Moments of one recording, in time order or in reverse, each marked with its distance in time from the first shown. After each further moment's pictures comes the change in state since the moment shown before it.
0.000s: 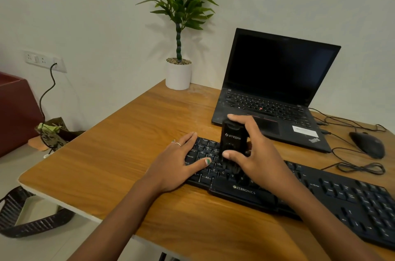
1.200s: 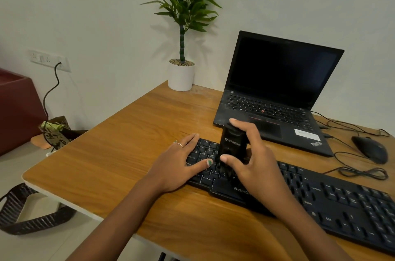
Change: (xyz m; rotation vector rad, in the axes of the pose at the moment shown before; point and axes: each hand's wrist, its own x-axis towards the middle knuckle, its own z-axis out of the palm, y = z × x) left_hand -0.002 0.003 -0.001 0.009 -0.010 -0.011; right_hand -0.012 -0.006 0.012 0.052 0.099 -0.002
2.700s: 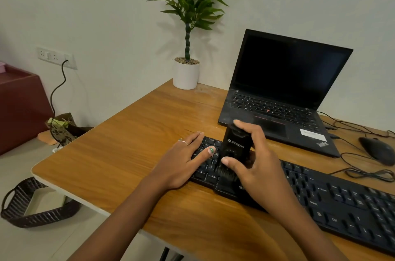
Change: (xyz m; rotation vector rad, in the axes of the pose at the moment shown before) left_hand -0.004 0.007 -0.002 -0.115 0.016 -0.004; right_hand -0.009 -0.008 0.003 0.065 -0.014 -0.017
